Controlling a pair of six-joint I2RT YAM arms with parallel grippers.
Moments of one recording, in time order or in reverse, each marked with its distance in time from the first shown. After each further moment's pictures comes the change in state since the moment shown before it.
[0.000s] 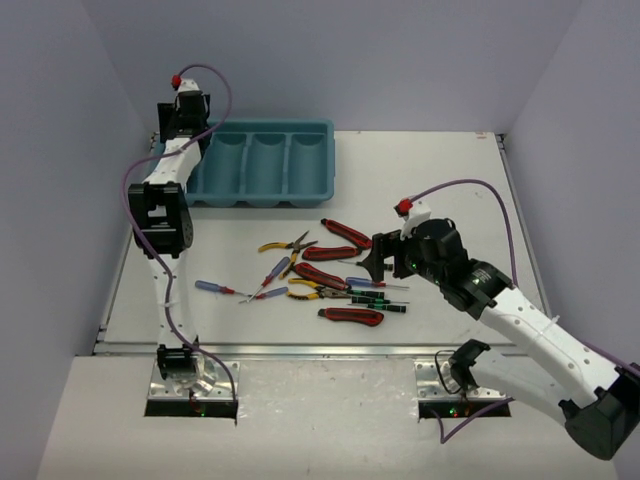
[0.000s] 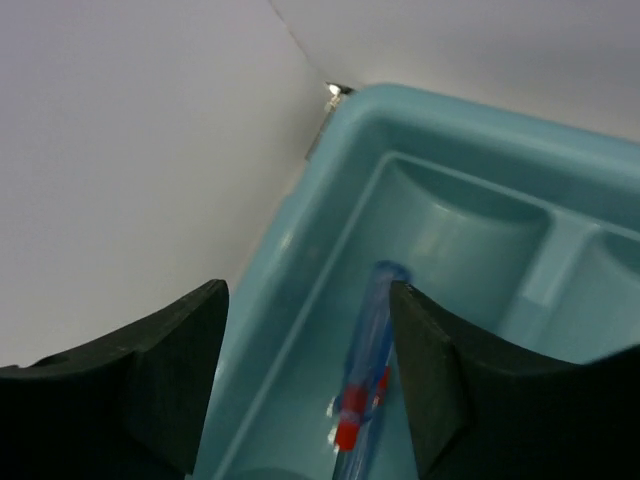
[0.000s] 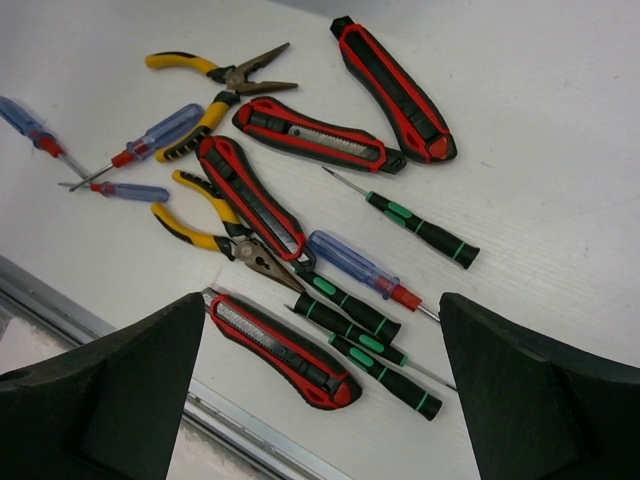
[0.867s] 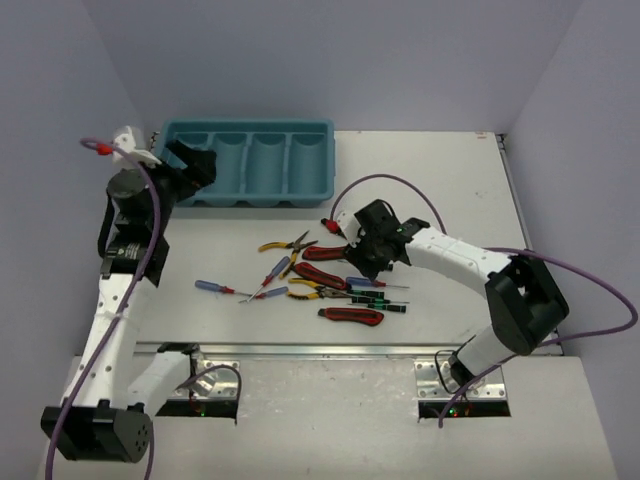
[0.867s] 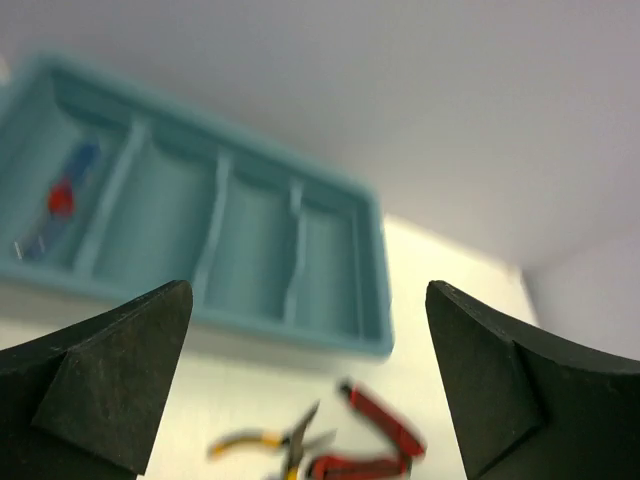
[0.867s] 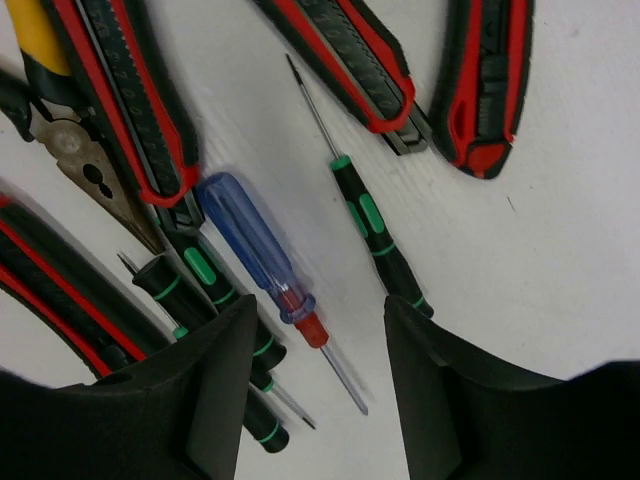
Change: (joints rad) left arm -0.058 -1.422 -1.072 0.010 0.669 -0.716; right arm -0.002 0.686 0.232 -0.087 -0.056 -0.602
